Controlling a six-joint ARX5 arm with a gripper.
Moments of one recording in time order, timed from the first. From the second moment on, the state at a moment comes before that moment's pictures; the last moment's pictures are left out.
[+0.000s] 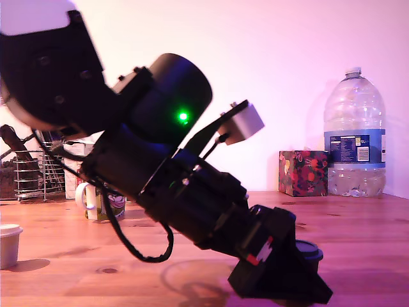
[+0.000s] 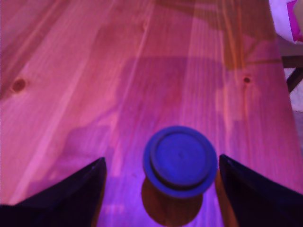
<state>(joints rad) -0.92 1.90 0.78 0.44 0.41 0.24</state>
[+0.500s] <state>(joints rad) -0.92 1.90 0.78 0.42 0.43 0.25</state>
